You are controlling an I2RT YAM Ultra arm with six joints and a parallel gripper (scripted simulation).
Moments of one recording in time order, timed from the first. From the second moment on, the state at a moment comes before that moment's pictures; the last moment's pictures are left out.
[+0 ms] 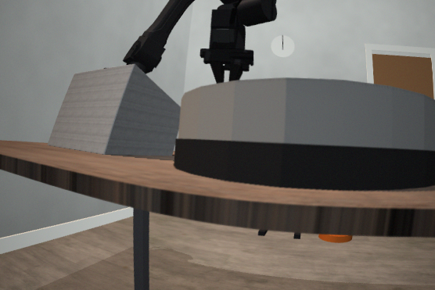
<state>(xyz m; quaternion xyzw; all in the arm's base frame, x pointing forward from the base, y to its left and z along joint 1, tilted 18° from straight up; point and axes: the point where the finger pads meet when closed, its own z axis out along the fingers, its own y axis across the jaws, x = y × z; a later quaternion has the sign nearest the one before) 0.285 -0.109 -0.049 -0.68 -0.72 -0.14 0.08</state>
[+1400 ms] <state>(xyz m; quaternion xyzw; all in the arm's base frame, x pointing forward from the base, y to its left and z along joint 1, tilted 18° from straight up) 0.285 -0.109 -0.049 -0.68 -0.72 -0.14 0.08</state>
